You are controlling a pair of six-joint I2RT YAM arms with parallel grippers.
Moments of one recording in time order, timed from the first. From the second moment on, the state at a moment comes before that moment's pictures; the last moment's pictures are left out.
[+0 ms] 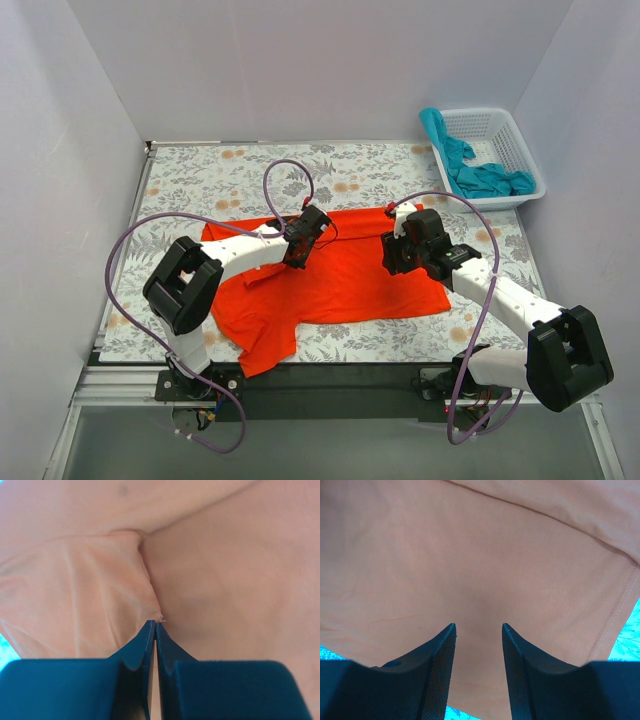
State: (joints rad) left arm -0.75 1.79 1.17 -0.53 -0.44 -0.22; right arm 0.49 1.23 0.72 -0.28 -0.09 0.06
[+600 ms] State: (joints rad) left arm -0.75 1.82 1.31 -0.65 -0.32 -0.31; right arm 0.49 1.23 0.72 -0.28 -0.10 0.06
